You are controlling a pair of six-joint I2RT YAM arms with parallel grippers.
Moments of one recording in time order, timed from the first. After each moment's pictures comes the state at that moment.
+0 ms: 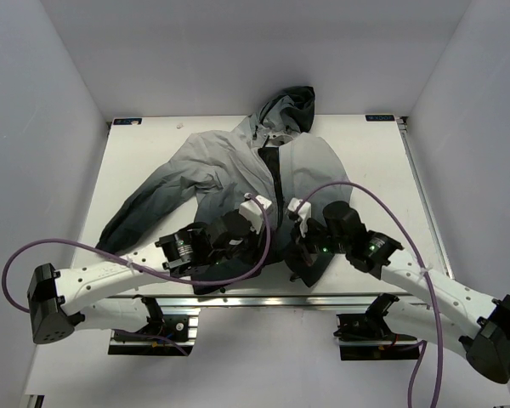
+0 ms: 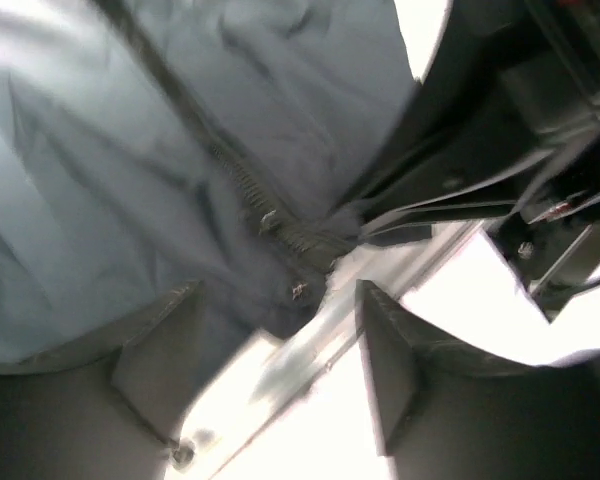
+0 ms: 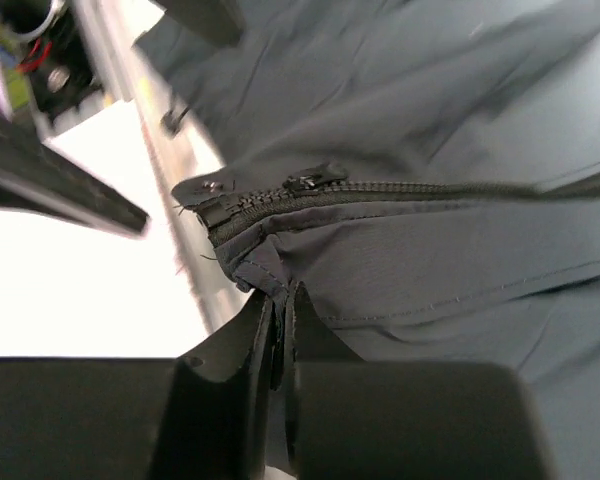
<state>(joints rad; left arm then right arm) -1.14 1.13 0.94 -0.39 -0.21 -0.39 0.79 0.95 0.65 -0.27 -0.47 -0.03</state>
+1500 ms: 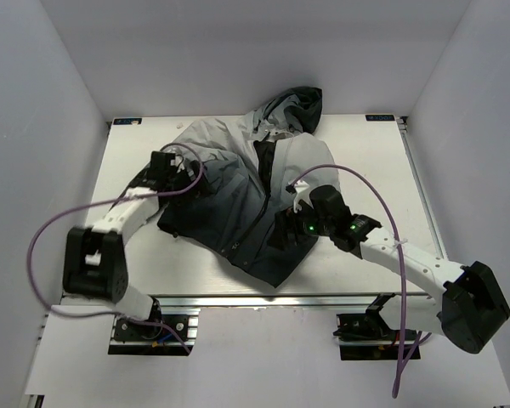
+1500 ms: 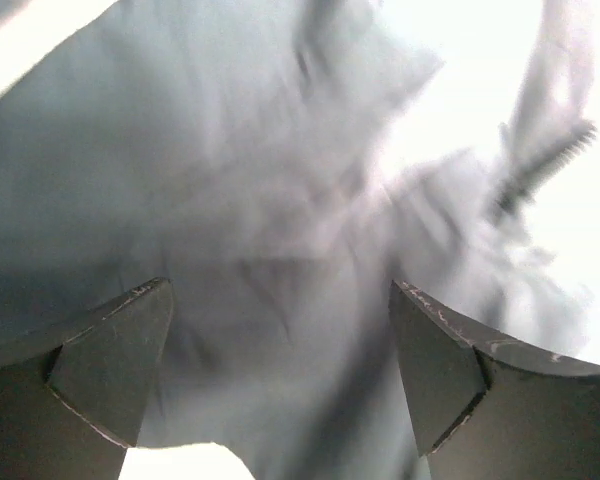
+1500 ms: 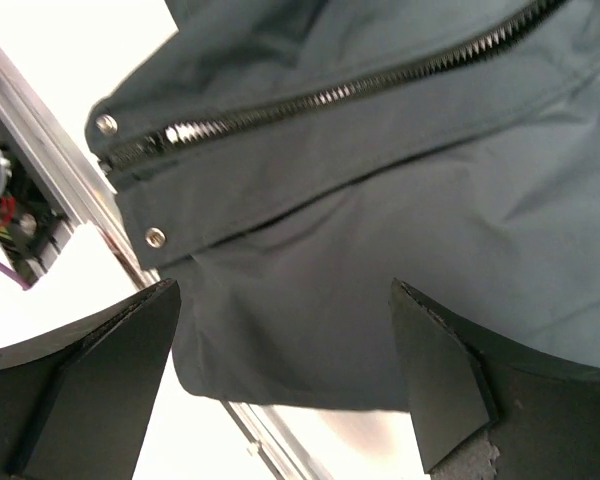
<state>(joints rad) -0.17 1.61 1.03 -0.29 0.23 -0.54 0.72 1.19 0.74 -0.20 -0.35 0.27</state>
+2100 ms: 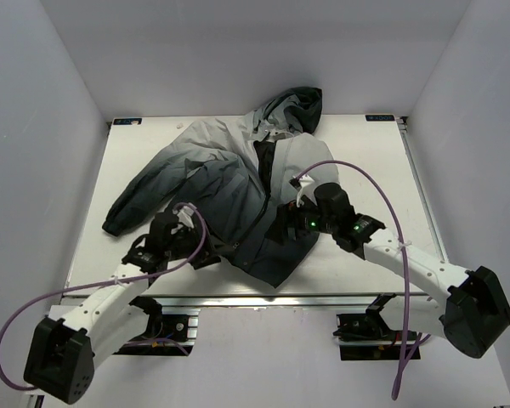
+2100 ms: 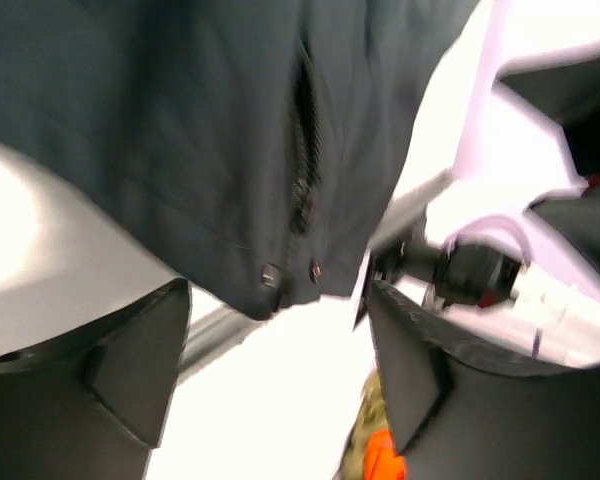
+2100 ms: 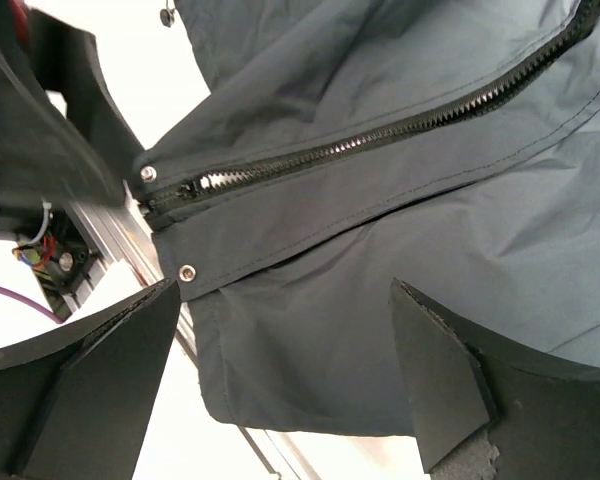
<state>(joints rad) -0.35 0.87 0.38 -0.18 0.54 -0.91 0.71 1.17 0.74 -0.11 -0.35 0.34</state>
